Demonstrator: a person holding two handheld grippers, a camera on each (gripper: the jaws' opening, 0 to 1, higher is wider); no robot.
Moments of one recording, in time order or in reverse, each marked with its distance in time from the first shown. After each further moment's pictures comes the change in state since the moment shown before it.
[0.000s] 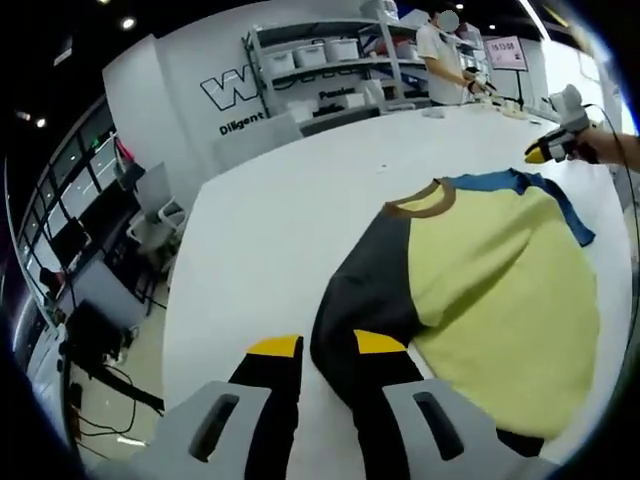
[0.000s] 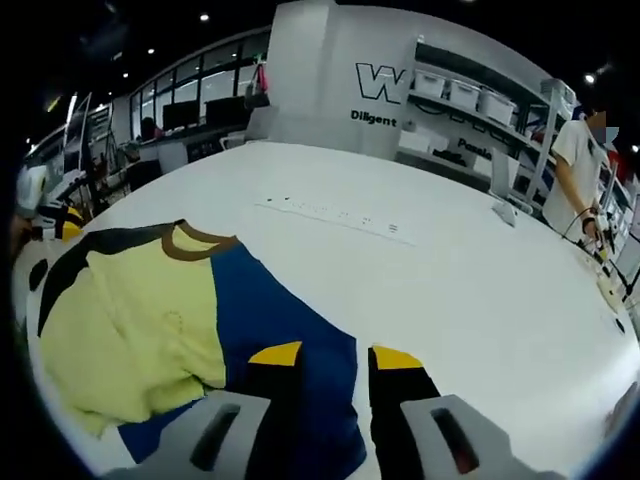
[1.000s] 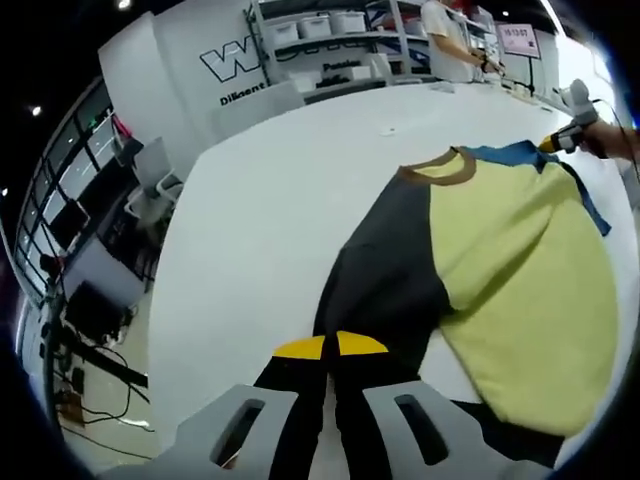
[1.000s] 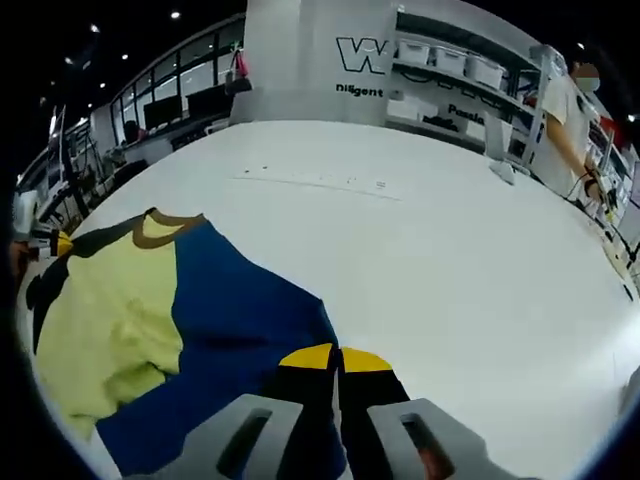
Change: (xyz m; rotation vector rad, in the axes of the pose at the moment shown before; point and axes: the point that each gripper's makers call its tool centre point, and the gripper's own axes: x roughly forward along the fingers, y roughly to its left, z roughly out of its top) left arm 0.029 0.003 -0.022 -0.010 0.117 0.009; right arm 0.033 -0.027 -0.039 0.088 0.114 -0.016
